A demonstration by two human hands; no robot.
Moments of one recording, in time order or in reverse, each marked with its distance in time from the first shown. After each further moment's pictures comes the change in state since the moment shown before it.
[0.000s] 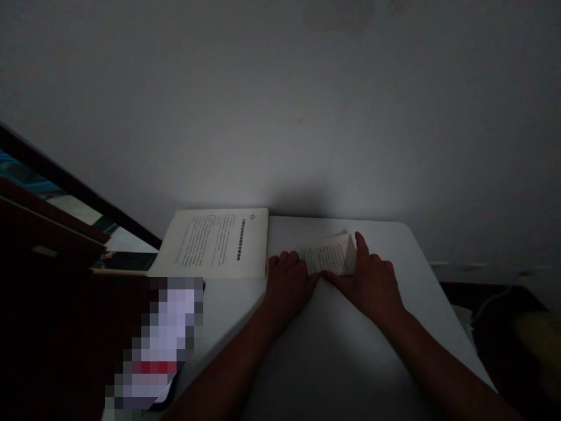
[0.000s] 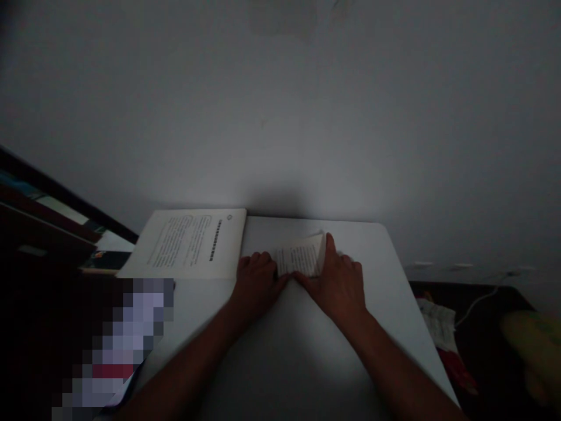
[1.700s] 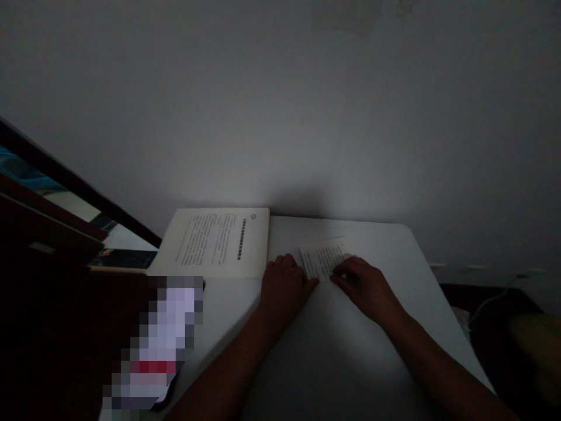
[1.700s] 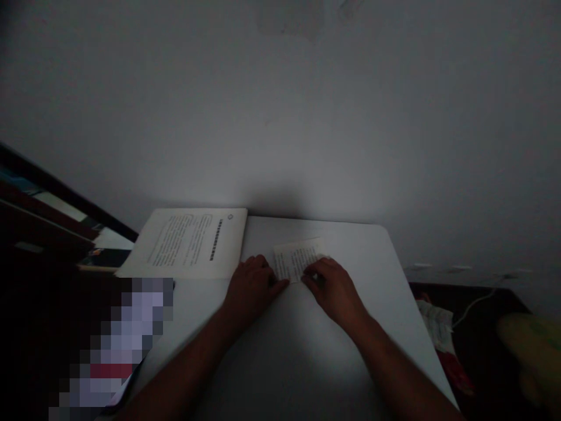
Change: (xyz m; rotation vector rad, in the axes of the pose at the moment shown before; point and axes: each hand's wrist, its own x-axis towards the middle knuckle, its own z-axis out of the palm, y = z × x) left_hand -0.007 -0.004 -0.008 -0.071 -0.103 -0.060; right_hand 0.000 0.012 0.001 0.548 -0.164 -0.221
